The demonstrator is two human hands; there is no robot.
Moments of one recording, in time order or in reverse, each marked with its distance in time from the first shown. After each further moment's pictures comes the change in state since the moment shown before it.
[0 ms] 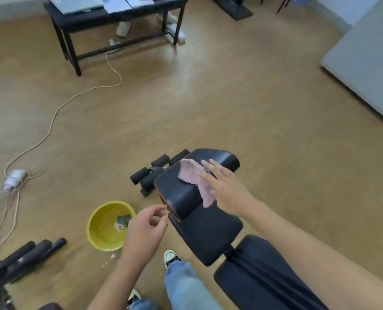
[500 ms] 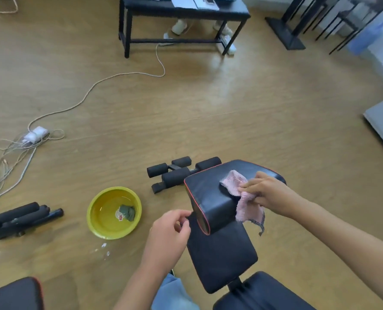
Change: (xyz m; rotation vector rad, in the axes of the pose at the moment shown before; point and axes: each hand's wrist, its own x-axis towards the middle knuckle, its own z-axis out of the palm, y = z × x) left_hand 0.018 -0.084 0.032 -0.193 0.109 -0.064; right_hand 0.069 0.034 0.013 -0.070 -0.264 -0.165
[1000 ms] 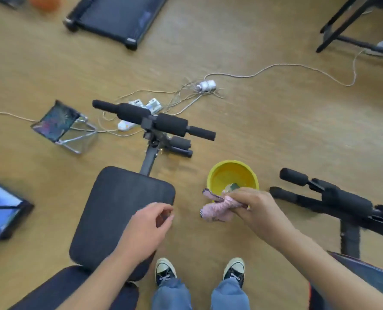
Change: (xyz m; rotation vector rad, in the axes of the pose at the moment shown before) left_hand -0.185 -0.341 -0.201 0.109 0.467 -0.440; right_hand 0.157 -0.406 0.241 0.303 -0.108 -0.588
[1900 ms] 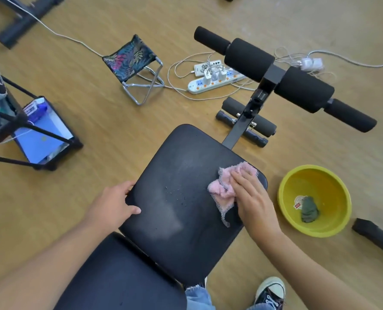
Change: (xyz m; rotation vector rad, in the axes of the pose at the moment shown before) left_hand 0.002 -0.312 -0.049 0.097 0.067 -0.632; right_hand 0.125 0.013 0.313 -0.242 0.102 -0.375
